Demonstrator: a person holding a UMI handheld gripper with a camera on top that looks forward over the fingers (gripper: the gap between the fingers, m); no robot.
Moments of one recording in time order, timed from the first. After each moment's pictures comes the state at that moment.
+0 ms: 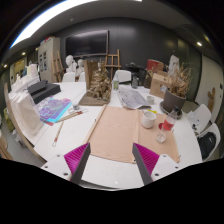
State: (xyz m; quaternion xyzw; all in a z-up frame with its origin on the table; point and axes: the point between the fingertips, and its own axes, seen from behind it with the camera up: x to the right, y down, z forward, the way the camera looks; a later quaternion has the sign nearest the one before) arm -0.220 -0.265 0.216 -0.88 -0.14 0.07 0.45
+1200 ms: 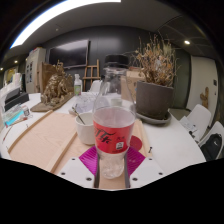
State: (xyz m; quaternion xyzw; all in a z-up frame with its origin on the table) arm 0.013 0.030 0.051 -0.83 -0.10 0.04 0.54
